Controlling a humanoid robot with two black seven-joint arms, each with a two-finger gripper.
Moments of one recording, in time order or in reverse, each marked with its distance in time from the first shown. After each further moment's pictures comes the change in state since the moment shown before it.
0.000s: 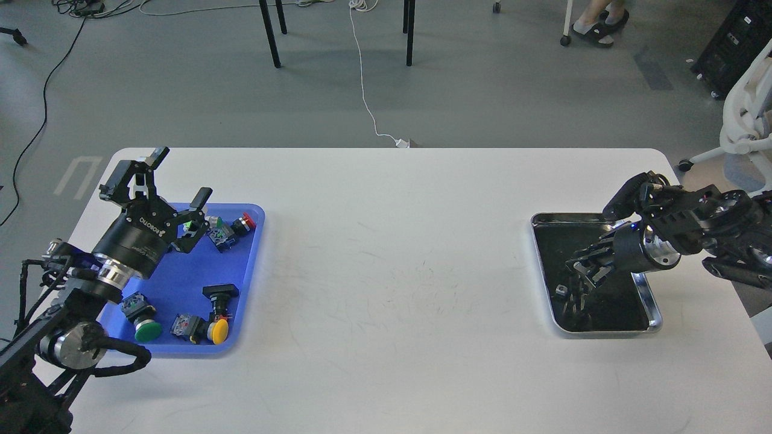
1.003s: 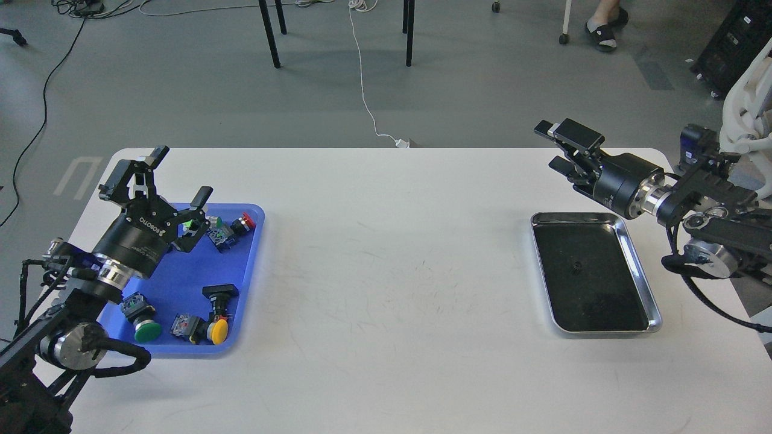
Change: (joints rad) left arm -0.003 0.001 0.005 0.000 0.003 -0.009 -0.014; right arm -0.335 -0.231 0.868 0.248 0.976 0.028 0.000
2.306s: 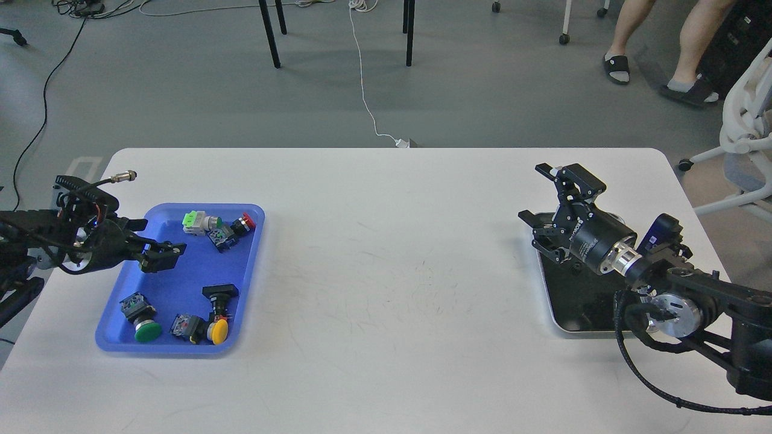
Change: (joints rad) left arm -0.513 0.228 0.691 0.400 1.593 0.287 -0.030; right arm -0.347 0.118 0.326 -0.058 0.188 0.233 0.000
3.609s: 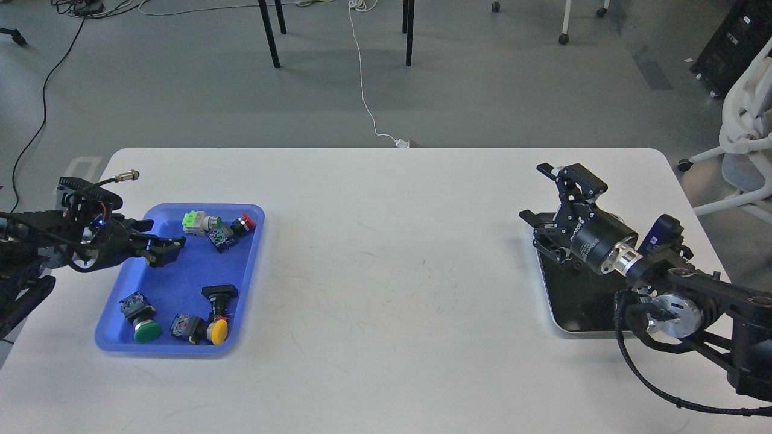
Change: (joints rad) left arm -0.017 -0.035 0.031 0.059 -0.026 0.027 0.000; right arm -0.005 -0.002 0.010 0.002 0.000 0.000 0.000
